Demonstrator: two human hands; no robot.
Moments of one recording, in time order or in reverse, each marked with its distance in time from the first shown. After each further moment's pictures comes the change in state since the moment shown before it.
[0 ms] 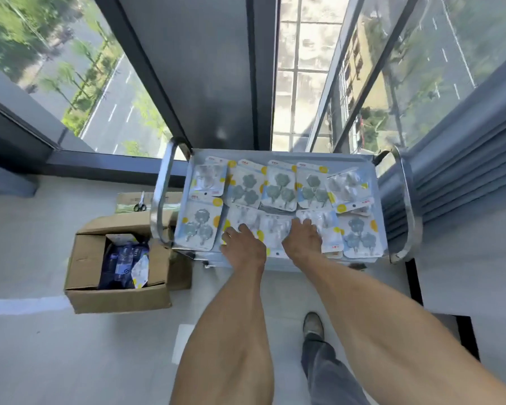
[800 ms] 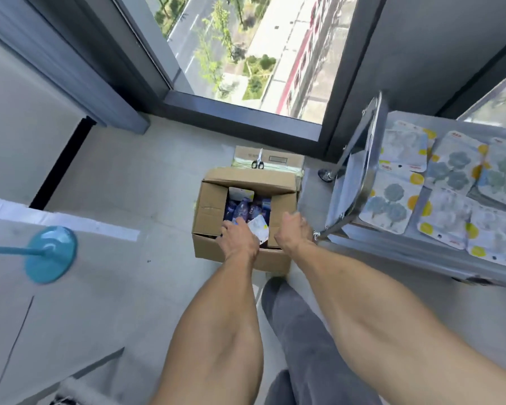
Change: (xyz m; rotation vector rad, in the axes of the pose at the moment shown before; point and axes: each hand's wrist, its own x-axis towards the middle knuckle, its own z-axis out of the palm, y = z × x) left_hand 0.143 -0.490 -0.089 -0.022 -0.080 -0.223; right_hand -0.091 -0.457 0.245 -0.135 -0.166 -0.244
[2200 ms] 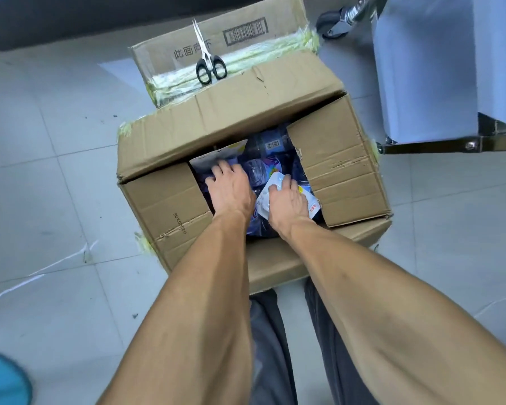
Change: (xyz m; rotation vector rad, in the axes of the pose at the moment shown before) left_hand 0.478 -0.028 0.246 0.541 -0.095 0.631; right_hand 0.352 -0.072 0.353 0.003 -0.223 0.340
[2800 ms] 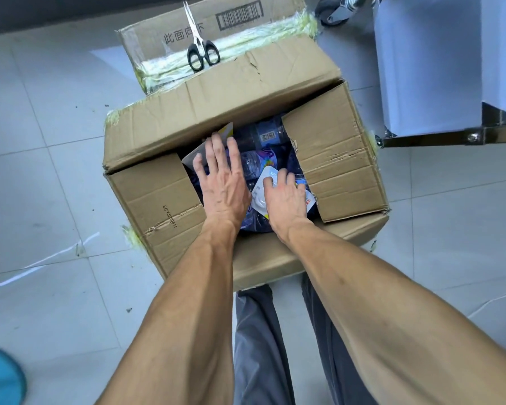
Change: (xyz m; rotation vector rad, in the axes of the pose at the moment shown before) left_hand -0.015 -0.002 0.016 0.045 0.272 0.075; right_hand -0.003 0.007 0.016 -0.194 0.112 -0.032
